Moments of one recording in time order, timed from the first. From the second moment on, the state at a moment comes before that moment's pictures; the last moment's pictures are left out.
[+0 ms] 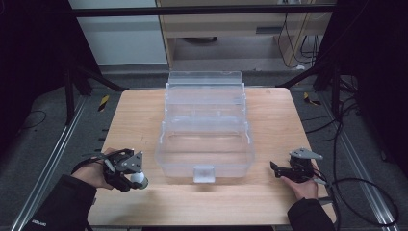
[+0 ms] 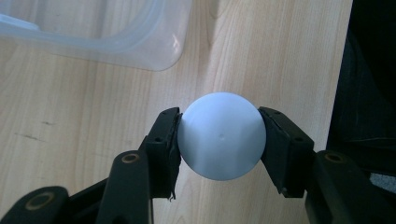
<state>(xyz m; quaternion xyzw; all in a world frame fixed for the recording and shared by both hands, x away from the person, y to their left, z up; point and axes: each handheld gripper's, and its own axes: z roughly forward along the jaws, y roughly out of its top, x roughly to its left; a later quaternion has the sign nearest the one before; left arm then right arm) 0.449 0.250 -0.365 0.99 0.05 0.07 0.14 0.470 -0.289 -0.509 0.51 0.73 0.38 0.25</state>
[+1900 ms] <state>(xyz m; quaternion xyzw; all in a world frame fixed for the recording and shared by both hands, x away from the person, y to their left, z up) 0.524 0.186 -0.314 0.98 0.02 0.10 0.16 0.469 -0.288 -0.509 0.50 0.74 0.37 0.25</state>
